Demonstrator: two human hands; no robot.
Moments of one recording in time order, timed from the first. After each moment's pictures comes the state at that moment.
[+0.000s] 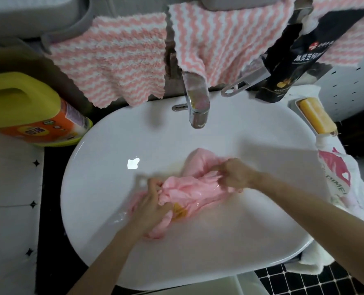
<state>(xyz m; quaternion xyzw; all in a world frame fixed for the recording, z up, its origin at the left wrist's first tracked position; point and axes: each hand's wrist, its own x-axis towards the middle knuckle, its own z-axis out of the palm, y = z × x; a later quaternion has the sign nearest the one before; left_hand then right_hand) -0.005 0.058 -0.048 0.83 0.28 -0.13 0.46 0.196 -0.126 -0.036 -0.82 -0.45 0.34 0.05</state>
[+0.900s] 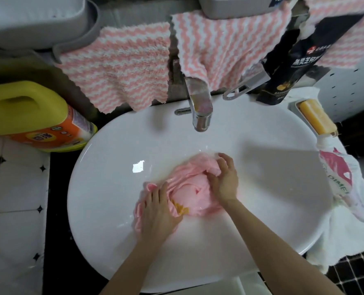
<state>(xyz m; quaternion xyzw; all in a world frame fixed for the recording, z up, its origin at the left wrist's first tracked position) -0.015 0.035 -0.076 0.95 0.25 -0.13 0.16 0.137 -0.104 -0.099 -0.91 -0.11 0.08 0.38</state>
